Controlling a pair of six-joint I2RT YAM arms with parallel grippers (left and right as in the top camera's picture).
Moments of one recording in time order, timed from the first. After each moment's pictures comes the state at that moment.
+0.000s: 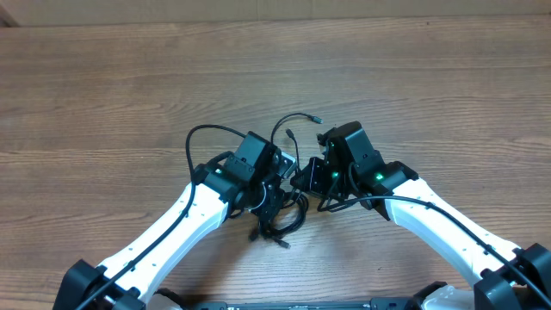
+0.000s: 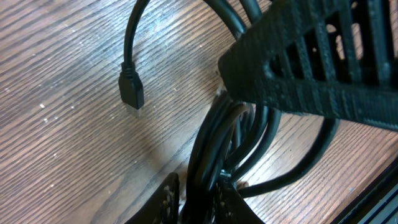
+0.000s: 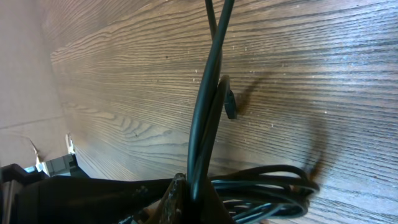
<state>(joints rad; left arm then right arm) -0.58 1.45 0.94 -0.72 0.26 -0.04 0.54 1.47 0.85 -0.36 -0.50 0.83</state>
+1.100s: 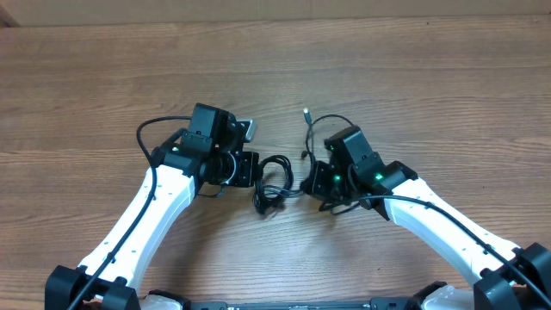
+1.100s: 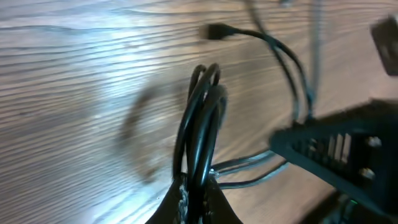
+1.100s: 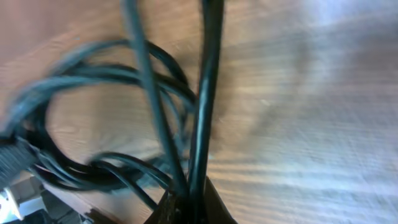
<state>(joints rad) -0.30 1.45 1.01 -0.71 0.48 -0.24 0.54 1.47 0.85 -0.43 -0.40 0.84</state>
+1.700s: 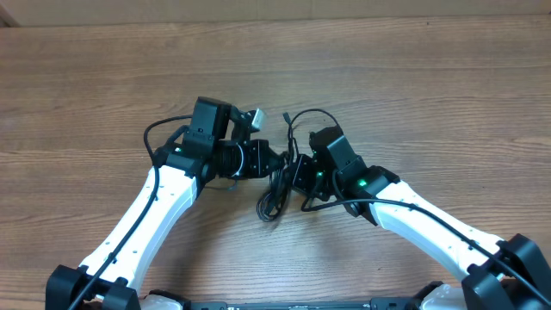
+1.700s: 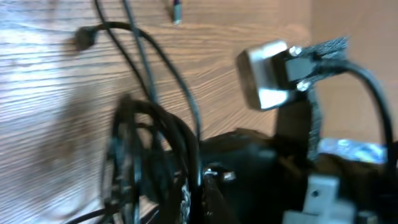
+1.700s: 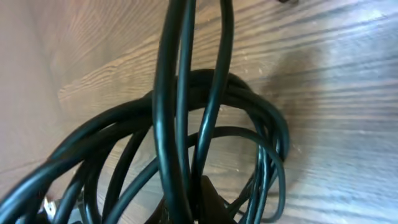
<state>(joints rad) -0.32 1.45 1.01 -0.53 0.73 -0.50 0.64 1.51 0.85 -0.19 -0.34 1.05</state>
